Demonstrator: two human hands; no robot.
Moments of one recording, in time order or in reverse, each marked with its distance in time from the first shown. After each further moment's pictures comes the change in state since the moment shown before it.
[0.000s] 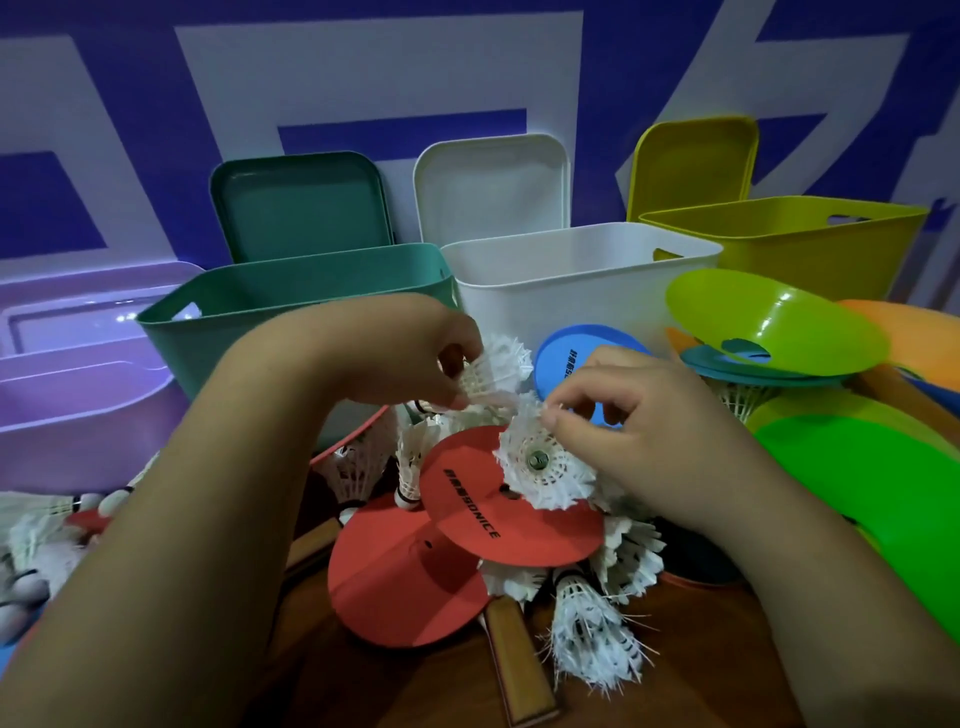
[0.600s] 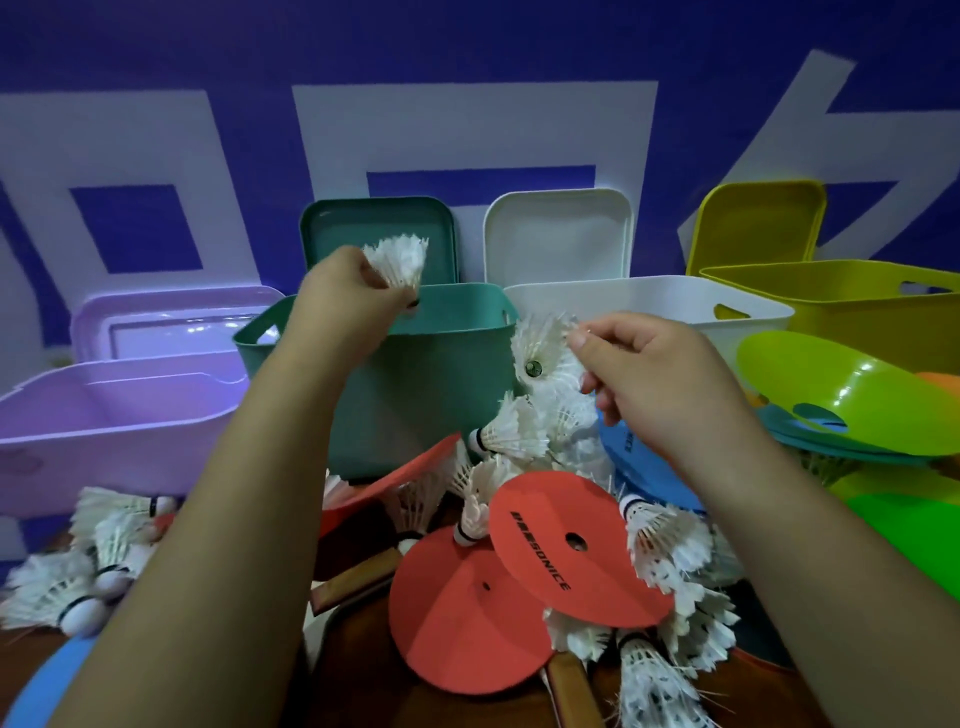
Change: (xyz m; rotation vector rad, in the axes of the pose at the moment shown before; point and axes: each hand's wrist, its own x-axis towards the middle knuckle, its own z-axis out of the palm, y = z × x) left_hand -0.011 -0.093 -0.009 -0.605 0.805 -0.557; right_hand 0.081 -0.036 0.018 0.467 0.176 0.260
